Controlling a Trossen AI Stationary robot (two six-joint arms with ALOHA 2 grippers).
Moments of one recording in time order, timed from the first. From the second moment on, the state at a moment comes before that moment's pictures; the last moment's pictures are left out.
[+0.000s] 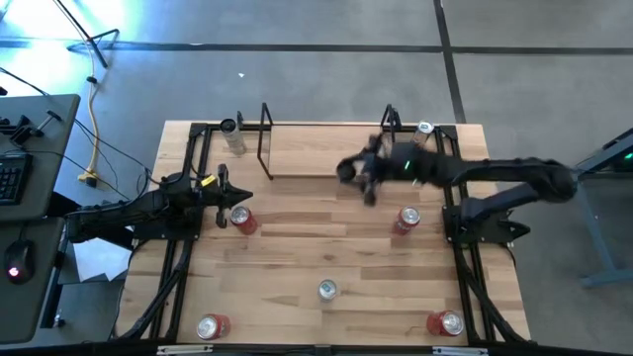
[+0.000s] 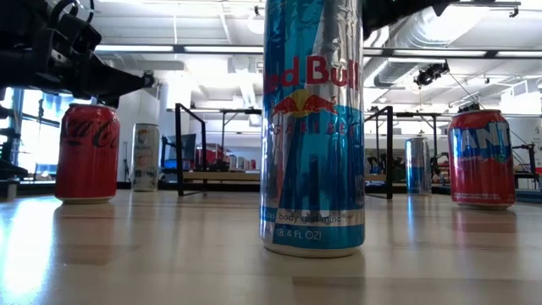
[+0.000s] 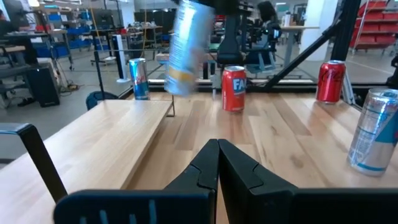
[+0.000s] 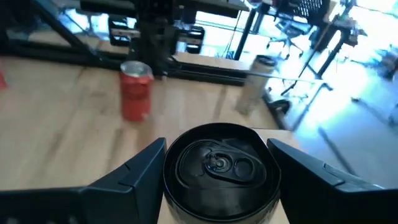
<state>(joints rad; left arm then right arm) 0.25 0.09 0.01 0.04 0.15 0.04 -0.20 1.19 0.90 -0.02 -0.02 -0.27</state>
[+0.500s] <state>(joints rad) 0.25 0.09 0.01 0.04 0.15 0.11 -0.89 1.34 1.00 -0.04 -0.76 -0.46</state>
